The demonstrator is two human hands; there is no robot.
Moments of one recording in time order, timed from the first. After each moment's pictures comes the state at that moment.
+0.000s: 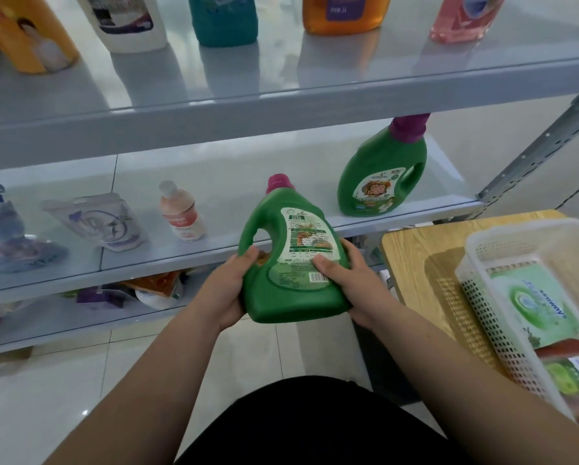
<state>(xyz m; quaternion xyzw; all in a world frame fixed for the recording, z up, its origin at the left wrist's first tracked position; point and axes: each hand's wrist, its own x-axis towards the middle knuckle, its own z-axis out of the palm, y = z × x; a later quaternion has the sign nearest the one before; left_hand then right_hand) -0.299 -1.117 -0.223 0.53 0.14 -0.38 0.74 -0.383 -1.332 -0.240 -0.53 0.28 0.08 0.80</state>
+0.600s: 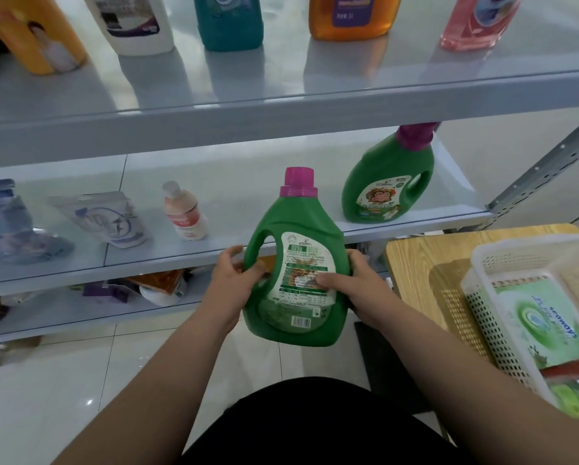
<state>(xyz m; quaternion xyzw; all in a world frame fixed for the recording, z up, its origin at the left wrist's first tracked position) -0.305 -1.131 -0.228 0.73 0.12 -0.23 0.64 -0.376 -1.359 -0.241 -0.60 0.22 0.13 0.76</state>
